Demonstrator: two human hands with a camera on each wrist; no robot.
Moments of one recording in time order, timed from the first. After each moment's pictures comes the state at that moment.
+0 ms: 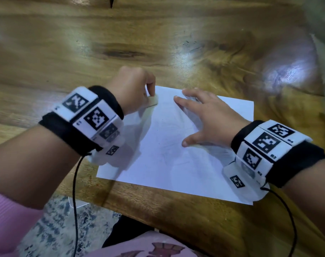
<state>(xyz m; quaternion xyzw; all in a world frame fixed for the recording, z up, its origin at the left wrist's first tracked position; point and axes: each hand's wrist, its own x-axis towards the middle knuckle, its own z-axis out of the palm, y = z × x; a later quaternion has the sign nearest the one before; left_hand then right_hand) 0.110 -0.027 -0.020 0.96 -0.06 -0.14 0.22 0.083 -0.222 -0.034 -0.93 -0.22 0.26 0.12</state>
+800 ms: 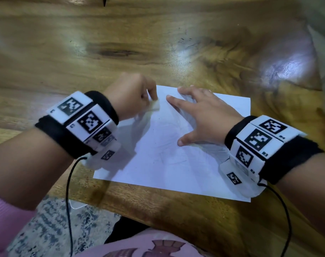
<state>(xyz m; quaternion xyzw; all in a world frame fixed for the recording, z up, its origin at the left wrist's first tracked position) 0.105 -0.032 -0.023 0.96 -0.08 -0.16 0.24 0.082 -0.219 -0.031 -0.93 -0.23 0.27 0.08</state>
